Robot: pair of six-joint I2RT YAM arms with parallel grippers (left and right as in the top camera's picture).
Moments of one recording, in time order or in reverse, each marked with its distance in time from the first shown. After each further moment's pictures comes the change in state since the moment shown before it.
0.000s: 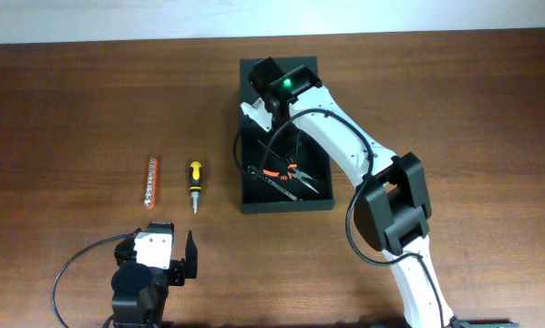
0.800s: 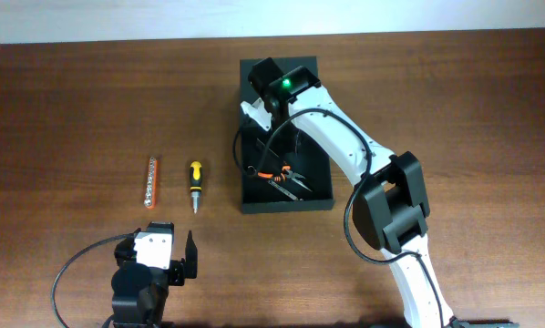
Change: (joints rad) left arm 0.000 0.000 0.000 0.000 0.000 0.000; right arm -0.002 0.010 0.014 0.002 0.000 0.014
